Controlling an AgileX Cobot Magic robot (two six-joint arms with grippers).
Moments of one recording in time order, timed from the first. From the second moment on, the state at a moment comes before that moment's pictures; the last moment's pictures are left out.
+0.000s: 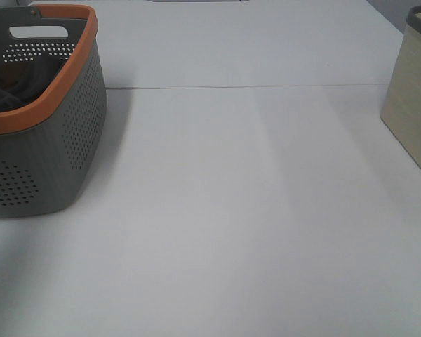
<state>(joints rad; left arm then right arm) 0.08 1.12 -1.38 -0.04 1.22 0.60 0.06 0.00 -0.50 0.18 1.07 -0.12</state>
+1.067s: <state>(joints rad) 0.07 2.16 -1.90 -0.04 1.07 1.27 0.06 0.00 -0.50 0.18 1.07 -0.12</state>
